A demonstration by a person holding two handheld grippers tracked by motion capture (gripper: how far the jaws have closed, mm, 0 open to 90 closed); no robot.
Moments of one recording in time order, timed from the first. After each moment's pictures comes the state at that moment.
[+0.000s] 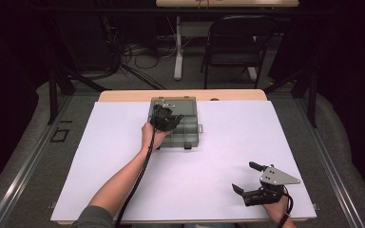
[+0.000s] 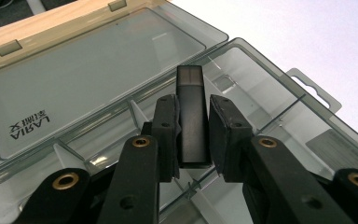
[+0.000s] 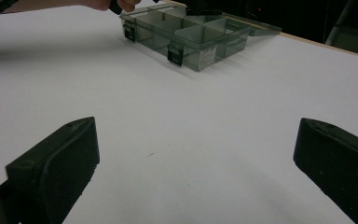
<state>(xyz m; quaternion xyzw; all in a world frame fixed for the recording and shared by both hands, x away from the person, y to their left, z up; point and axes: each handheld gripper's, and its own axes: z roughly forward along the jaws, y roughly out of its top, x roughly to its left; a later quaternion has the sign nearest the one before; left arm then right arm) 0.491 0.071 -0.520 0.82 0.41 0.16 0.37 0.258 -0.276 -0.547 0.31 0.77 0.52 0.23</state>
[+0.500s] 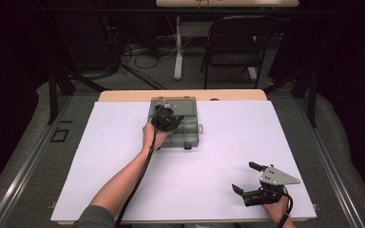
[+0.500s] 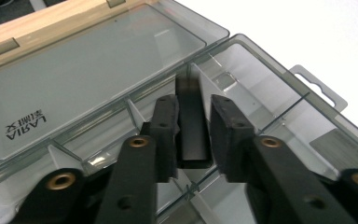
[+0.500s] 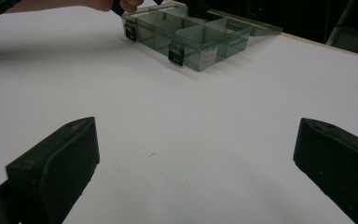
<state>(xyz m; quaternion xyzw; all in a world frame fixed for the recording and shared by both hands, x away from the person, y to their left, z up) 0.491 0.067 -0.521 0.82 0.41 0.16 0.37 0.258 -0.276 -0.547 0.31 0.77 0.52 0.23</state>
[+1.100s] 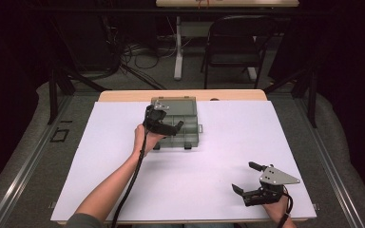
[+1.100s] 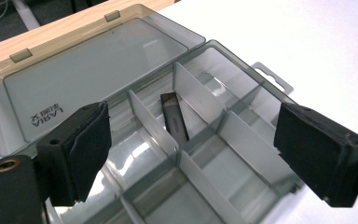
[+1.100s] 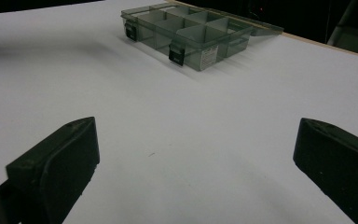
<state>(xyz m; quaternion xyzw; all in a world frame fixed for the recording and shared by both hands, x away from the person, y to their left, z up) 0.462 0.092 -0.497 0.82 0.38 0.15 0.39 0.259 -0.276 -0.547 0.30 0.77 0.52 0.23</state>
